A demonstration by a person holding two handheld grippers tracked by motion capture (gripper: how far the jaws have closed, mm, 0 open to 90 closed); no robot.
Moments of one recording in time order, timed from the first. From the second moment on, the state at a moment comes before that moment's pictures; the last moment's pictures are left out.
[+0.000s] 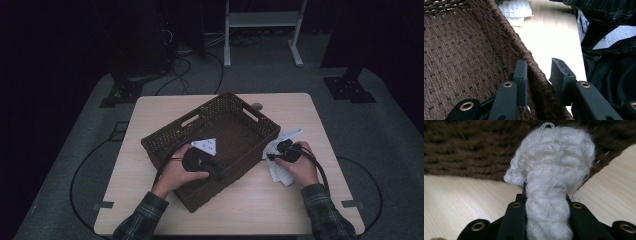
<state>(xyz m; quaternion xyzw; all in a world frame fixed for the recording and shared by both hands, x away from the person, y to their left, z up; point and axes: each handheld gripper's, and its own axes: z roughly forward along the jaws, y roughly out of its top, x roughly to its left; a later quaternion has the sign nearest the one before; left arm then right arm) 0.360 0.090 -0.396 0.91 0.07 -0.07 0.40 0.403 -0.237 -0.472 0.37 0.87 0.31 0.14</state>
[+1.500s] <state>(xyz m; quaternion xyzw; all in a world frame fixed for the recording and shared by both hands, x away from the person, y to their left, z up) 0.359 0.089 -0.396 0.91 0.07 -0.07 0.40 0.385 -0.216 -0.452 0.33 0.87 0.32 0.16</state>
